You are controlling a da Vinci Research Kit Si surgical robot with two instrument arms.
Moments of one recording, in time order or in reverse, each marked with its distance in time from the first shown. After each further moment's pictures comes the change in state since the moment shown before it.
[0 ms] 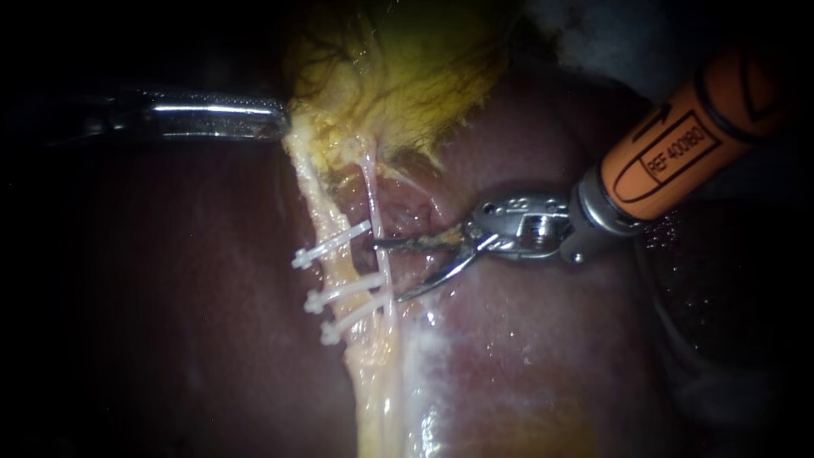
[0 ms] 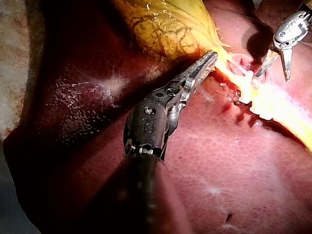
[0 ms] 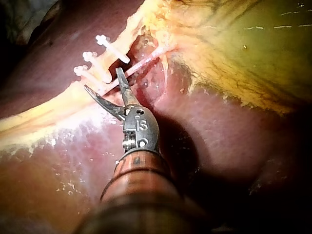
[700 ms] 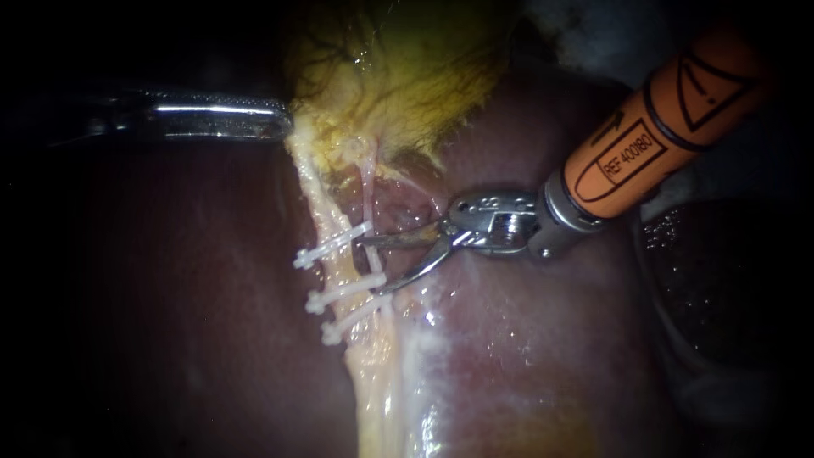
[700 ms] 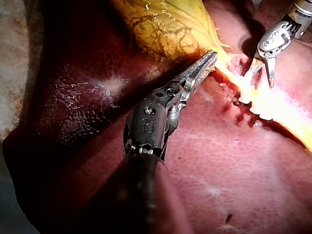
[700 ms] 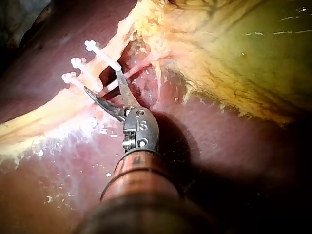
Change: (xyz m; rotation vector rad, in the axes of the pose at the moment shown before) right arm -0.001 0.003 0.002 0.036 -0.027 0.006; left arm 0.000 0.000 0.000 -0.001 -0.001 0.000
